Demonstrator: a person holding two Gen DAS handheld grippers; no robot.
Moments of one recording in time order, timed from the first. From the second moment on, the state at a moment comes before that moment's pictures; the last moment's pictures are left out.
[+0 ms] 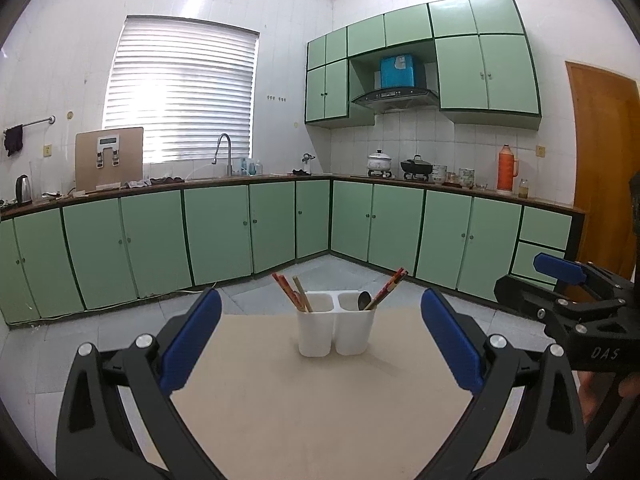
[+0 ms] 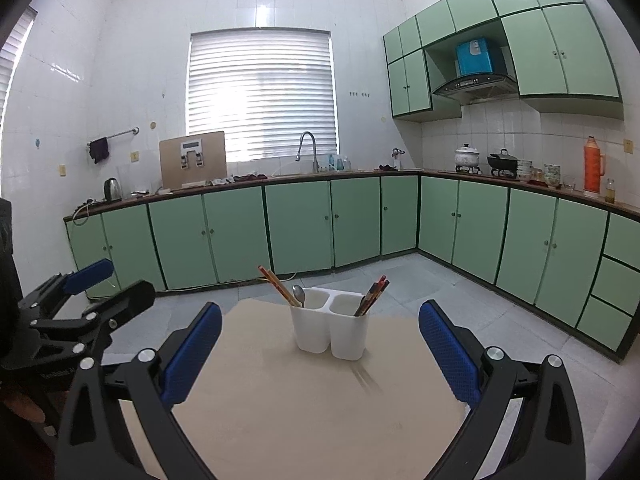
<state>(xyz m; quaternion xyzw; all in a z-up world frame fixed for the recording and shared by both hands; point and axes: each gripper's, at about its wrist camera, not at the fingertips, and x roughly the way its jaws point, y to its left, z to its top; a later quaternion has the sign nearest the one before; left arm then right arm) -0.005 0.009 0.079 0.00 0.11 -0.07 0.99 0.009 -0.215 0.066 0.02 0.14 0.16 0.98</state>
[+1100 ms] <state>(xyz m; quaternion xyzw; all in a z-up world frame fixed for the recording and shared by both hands) -0.009 0.009 0.078 0.00 0.11 -0.06 0.99 0.006 -0.210 0.065 0.01 0.14 0.17 0.98</state>
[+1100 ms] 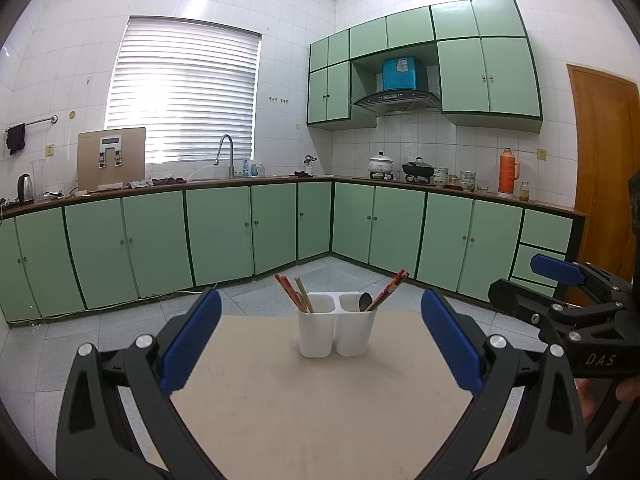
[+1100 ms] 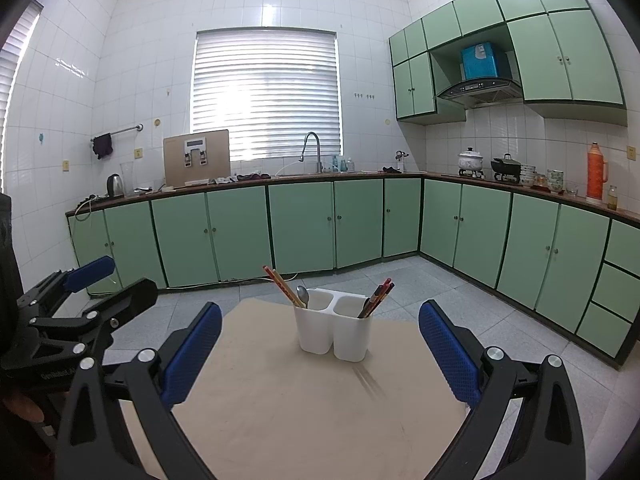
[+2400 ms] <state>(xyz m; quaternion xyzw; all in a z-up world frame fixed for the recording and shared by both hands) -0.006 0.012 0.072 0.00 0.11 -0.06 0.99 0.011 -0.208 0.066 0.01 0.14 0.17 0.98</state>
